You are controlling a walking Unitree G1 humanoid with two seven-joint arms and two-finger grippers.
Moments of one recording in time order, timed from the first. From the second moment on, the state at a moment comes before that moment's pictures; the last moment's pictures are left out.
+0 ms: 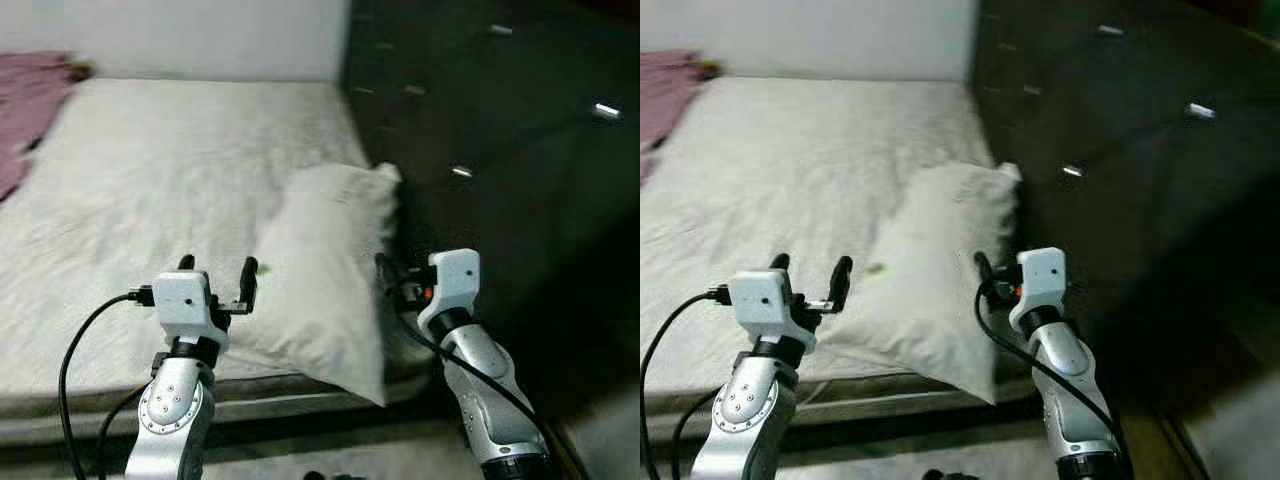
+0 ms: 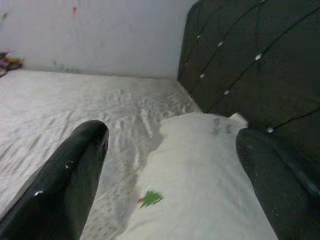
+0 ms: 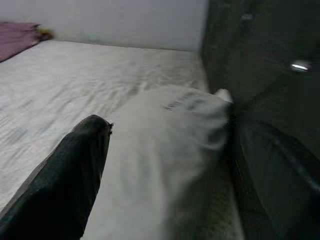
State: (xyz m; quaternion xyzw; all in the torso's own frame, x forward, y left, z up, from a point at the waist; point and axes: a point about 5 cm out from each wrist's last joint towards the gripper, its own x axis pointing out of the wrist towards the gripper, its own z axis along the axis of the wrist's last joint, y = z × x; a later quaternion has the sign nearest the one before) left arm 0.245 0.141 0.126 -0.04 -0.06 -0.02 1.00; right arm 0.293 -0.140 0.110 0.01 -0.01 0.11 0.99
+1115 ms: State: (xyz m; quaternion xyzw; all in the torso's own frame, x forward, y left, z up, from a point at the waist) left arm 0.224 0.216 0.114 0.01 -0.07 0.14 0.99; right arm 0.287 -0.210 0.101 -0.01 0.00 -0.01 1.00
